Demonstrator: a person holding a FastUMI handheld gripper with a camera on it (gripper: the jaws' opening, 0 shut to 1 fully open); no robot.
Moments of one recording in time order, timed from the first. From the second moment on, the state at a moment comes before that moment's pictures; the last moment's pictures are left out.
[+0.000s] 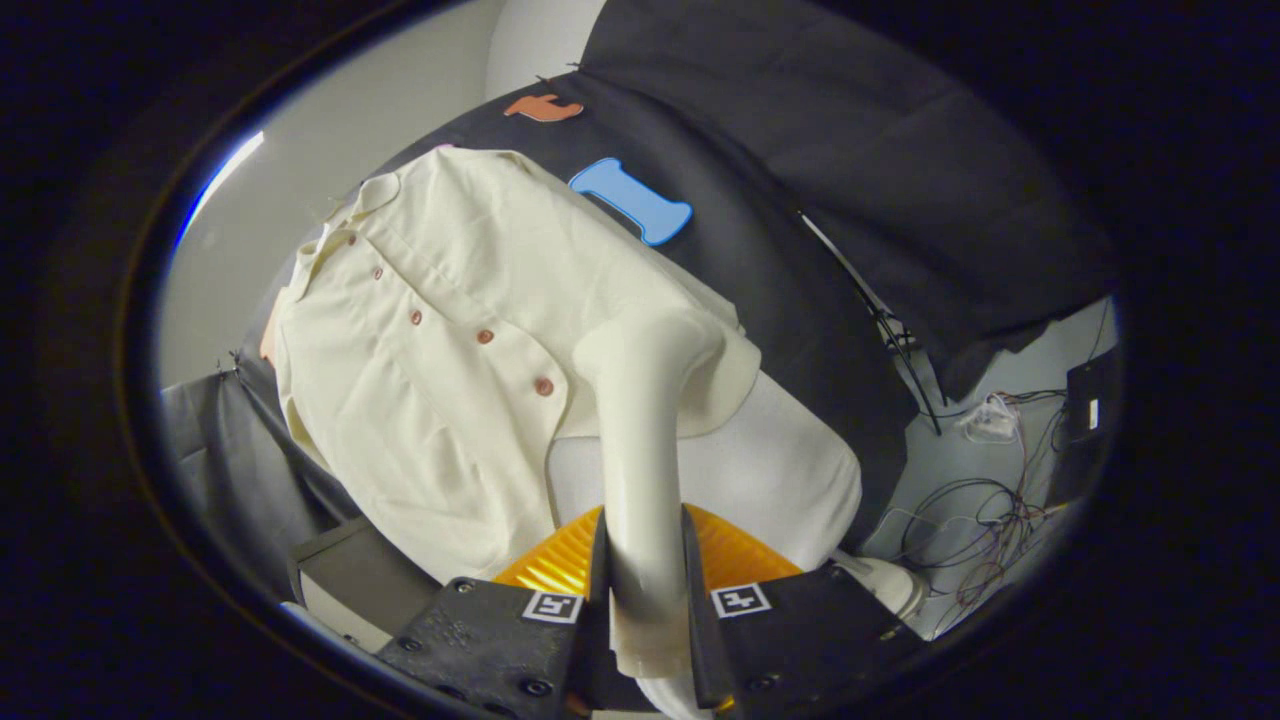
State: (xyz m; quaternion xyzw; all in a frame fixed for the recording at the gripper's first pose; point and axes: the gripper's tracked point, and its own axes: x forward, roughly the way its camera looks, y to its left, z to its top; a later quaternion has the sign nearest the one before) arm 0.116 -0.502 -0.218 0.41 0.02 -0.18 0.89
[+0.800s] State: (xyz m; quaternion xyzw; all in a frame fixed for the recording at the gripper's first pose) arm 0.039 -0.318 -0.111 0.33 0.00 -0.11 0.94
